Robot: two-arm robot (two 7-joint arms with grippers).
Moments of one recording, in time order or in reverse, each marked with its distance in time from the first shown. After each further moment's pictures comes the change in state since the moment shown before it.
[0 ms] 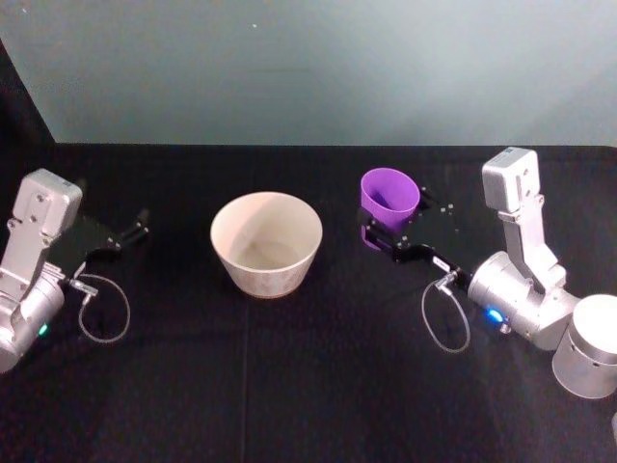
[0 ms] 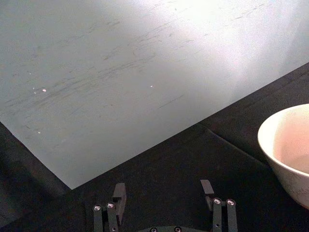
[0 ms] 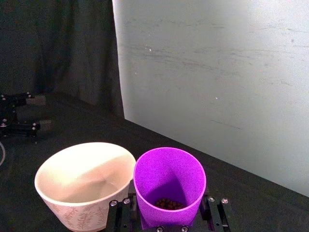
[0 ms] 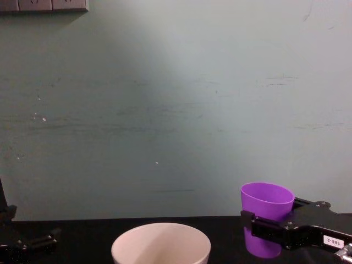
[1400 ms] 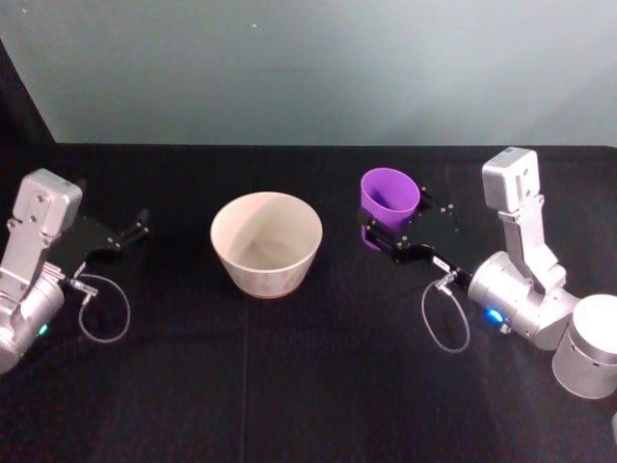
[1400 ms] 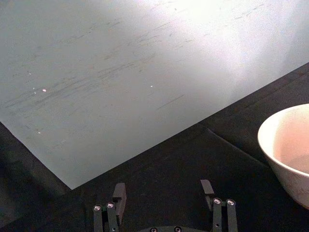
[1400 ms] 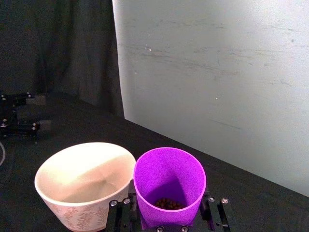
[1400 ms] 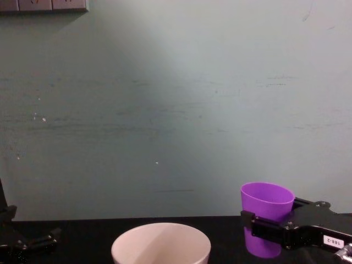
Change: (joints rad) left arm 0.000 0.000 0.000 0.000 0.000 0.000 0.000; right arm 0.000 0.000 0.000 0.000 0.000 0.000 0.000
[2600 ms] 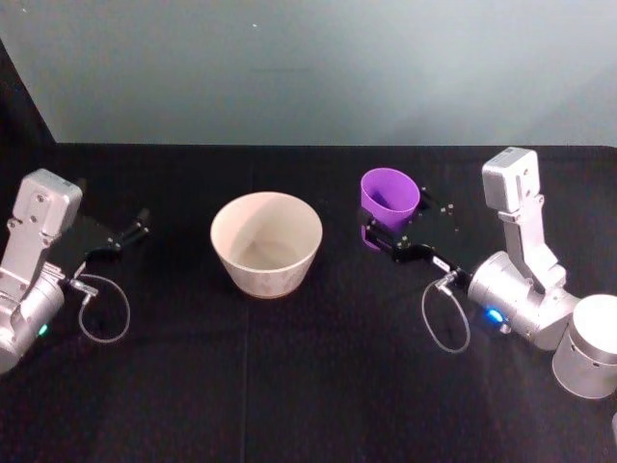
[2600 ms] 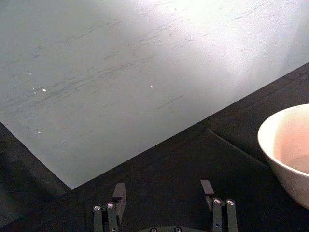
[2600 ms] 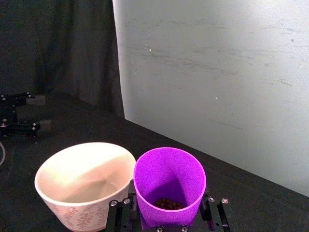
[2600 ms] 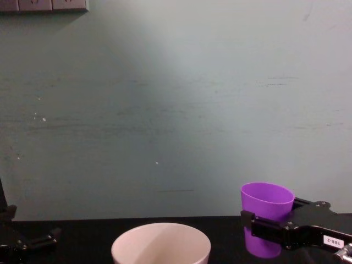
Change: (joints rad) left arm 0.000 0.000 0.000 0.000 0.000 0.000 0.000; right arm 0.000 0.000 0.000 0.000 0.000 0.000 0.000
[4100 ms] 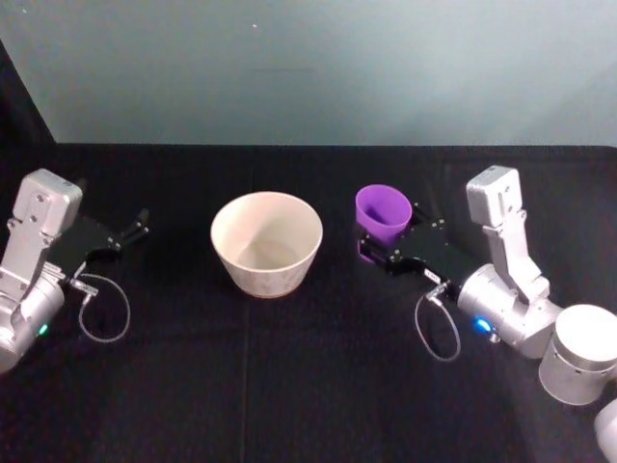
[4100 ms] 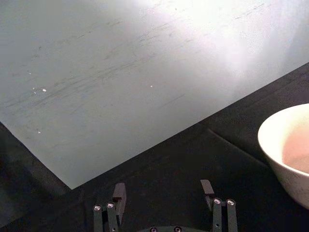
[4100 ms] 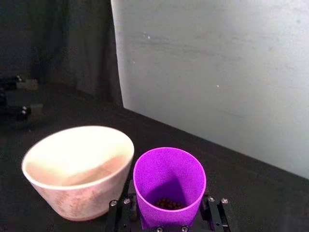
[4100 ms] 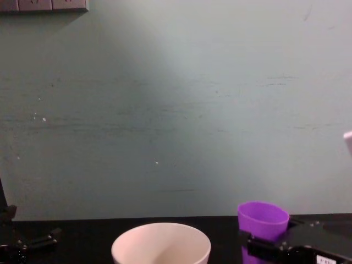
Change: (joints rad) left arm 0.000 0.000 0.000 0.000 0.000 0.000 0.000; right arm 0.035 -0.032 -0.025 0.123 -0.014 -0.055 0.003
